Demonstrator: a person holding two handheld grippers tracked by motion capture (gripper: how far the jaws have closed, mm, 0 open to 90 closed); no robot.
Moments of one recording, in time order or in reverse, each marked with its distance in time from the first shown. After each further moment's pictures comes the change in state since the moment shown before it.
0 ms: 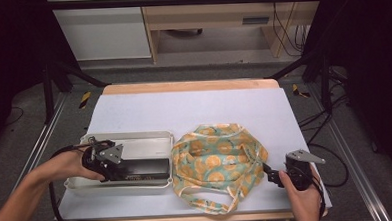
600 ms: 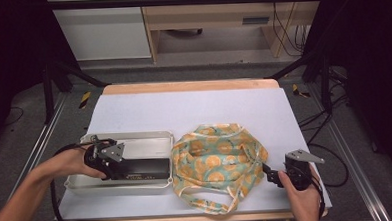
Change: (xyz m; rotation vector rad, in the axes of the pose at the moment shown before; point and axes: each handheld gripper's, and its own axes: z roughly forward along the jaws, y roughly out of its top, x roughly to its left) left arm 0.008 -0.003 0.008 -0.011 -0.027 -0.002; right arm 0.001 0.000 0.001 0.007 0.001 0.000
